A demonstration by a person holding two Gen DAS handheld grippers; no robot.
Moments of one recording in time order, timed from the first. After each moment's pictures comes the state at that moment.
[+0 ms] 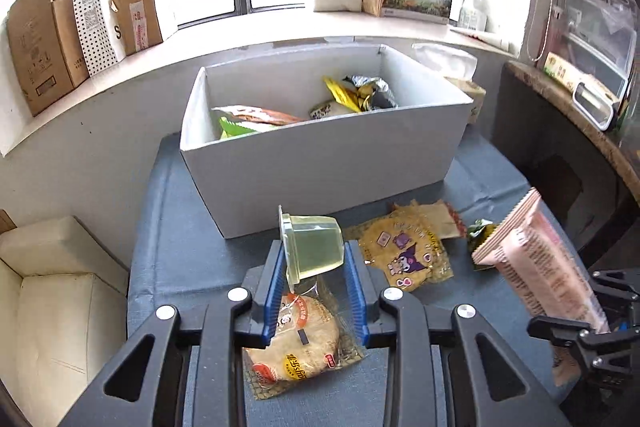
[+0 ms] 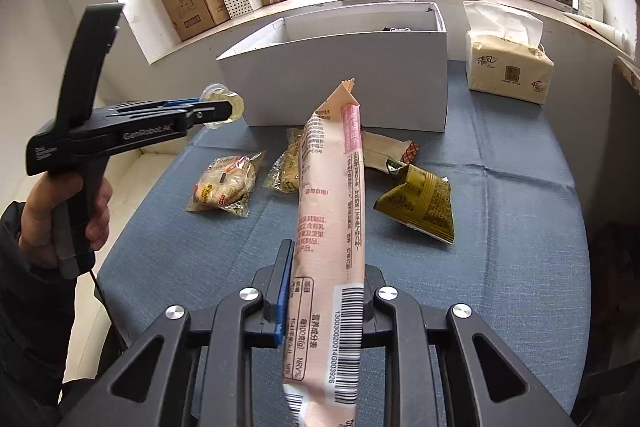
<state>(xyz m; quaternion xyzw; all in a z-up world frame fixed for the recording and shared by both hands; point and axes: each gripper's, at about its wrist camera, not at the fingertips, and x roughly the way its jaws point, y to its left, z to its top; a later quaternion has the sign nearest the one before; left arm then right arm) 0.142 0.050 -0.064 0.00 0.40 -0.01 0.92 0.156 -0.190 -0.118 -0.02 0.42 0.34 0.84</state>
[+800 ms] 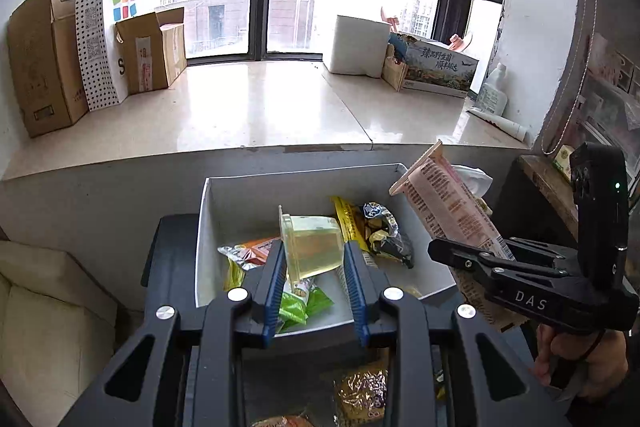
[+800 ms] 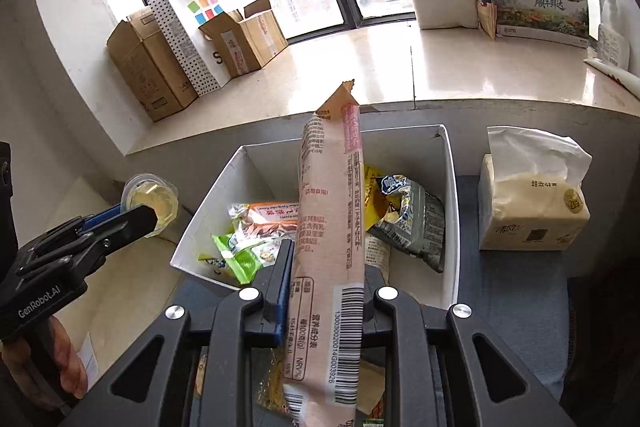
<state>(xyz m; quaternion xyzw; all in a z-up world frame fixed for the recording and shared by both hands) 0.260 0.057 0.036 -0.05 0.37 0.00 0.93 0.355 -0.131 -0.013 0.05 0.40 0.32 0.86</state>
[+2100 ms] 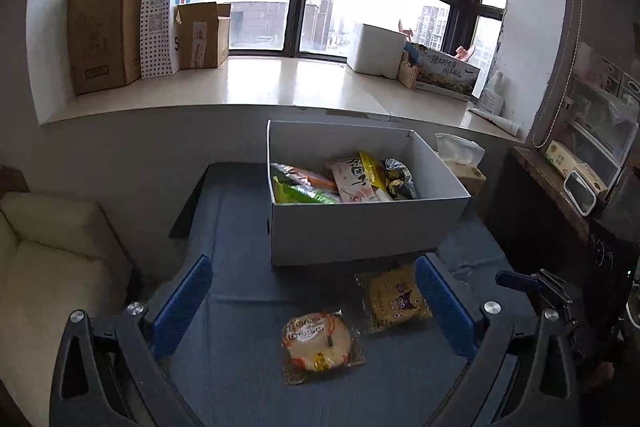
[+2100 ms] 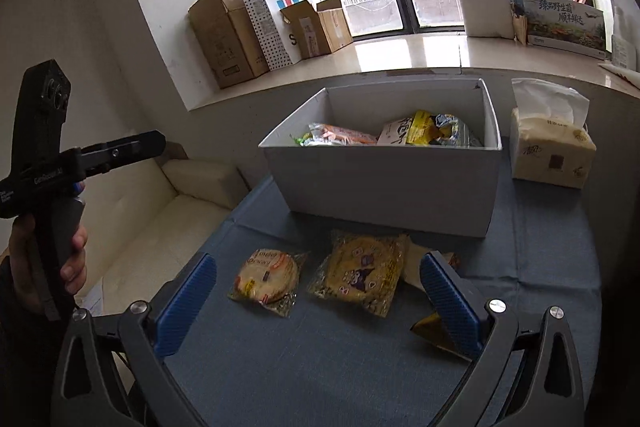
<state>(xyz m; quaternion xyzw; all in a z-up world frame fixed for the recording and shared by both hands) 0.086 0.096 0.009 -0.10 0.34 0.04 0.93 0.177 -0.153 -0.064 0.01 0.35 0.41 0.84</state>
